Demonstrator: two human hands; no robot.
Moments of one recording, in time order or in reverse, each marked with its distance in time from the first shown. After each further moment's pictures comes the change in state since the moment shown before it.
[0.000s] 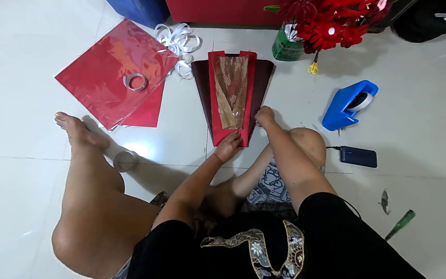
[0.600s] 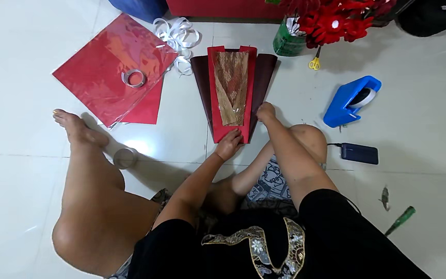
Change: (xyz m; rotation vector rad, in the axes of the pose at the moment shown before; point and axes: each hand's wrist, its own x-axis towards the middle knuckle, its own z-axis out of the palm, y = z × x) left_hand -0.003 -0.003 0.012 0.042 0.098 0.033; right_hand -0.002 -0.002 -0.003 -0.096 0.010 -0.033
